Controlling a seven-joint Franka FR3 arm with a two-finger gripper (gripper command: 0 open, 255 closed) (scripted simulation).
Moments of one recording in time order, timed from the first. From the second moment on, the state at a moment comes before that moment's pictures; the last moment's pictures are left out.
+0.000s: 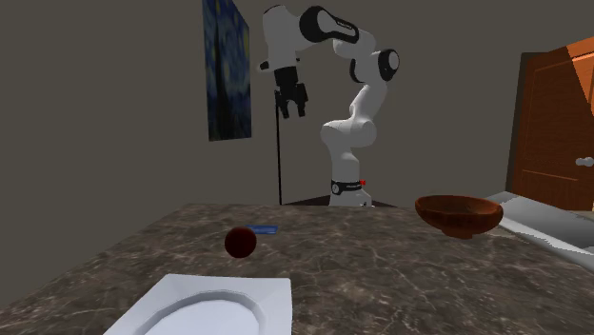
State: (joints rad) arm 0.02 -0.77 -0.05 -2.42 -0.02 1.43 -0.03
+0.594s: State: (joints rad) arm 0.06 -0.58 0.03 -2.40 0.04 1.63 0.04
